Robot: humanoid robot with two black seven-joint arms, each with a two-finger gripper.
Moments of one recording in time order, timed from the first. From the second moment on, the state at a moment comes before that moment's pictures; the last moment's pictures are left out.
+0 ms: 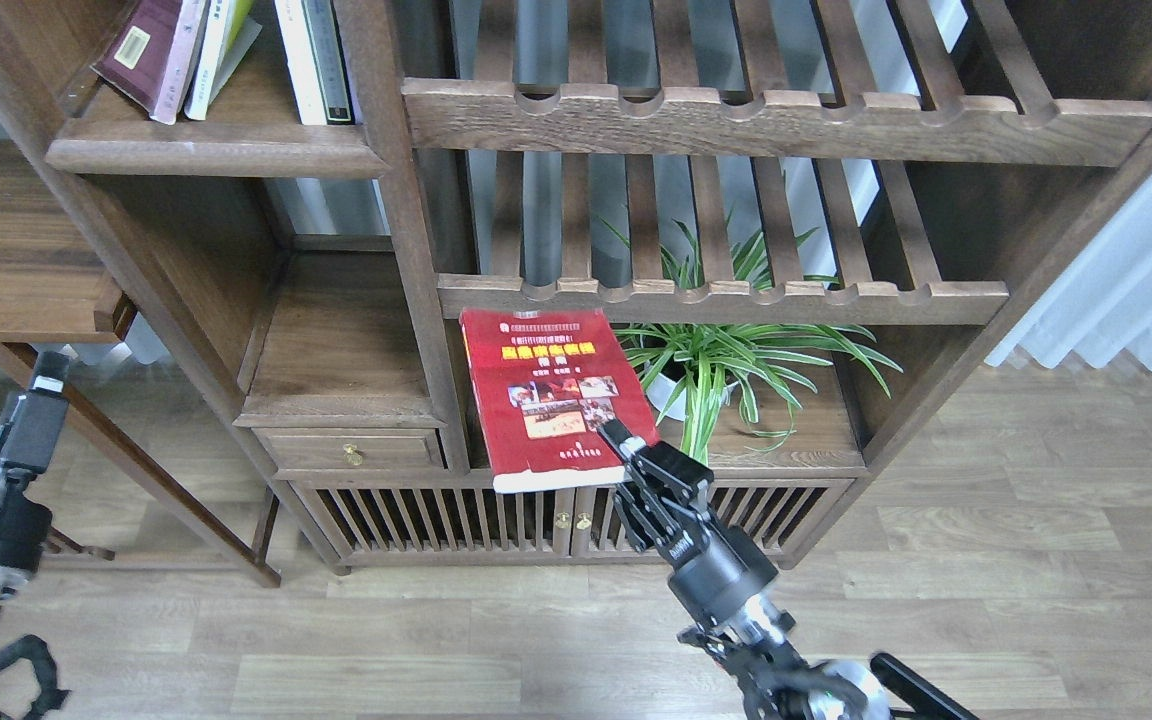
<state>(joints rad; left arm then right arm) 0.05 0.29 -1.29 -1.10 0.14 -0.49 -0.35 -0.09 -0.12 0.84 1.27 0.45 0.58 -0.14</state>
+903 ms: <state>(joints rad) -0.06 0.25 -0.69 -1.25 -0.46 -0.49 -0.35 -0.13 -0.01 0.75 1.22 0.38 0.58 -0.25</state>
